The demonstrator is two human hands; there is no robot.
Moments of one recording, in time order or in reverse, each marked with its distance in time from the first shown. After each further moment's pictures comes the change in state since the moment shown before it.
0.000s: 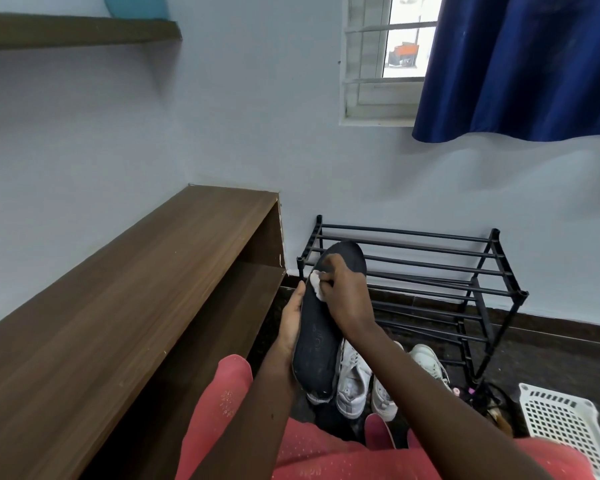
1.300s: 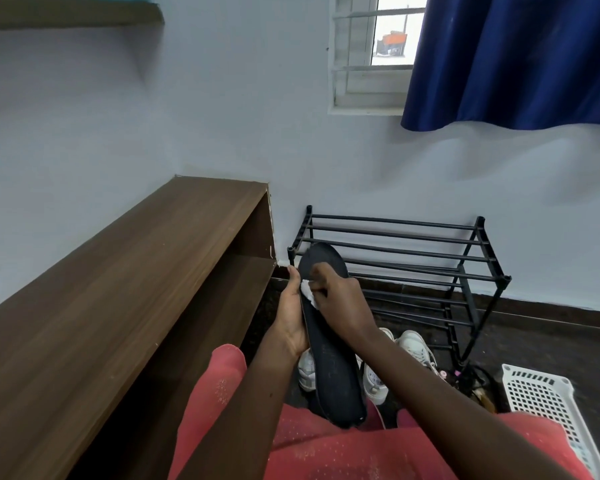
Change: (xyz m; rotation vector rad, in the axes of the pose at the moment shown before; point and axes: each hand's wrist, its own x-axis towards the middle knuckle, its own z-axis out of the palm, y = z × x) left_hand 0.002 -0.006 0.002 0.067 0.015 -0.044; right_hand -0.028 0.010 -0.005 -0.063 -0.078 -0.119
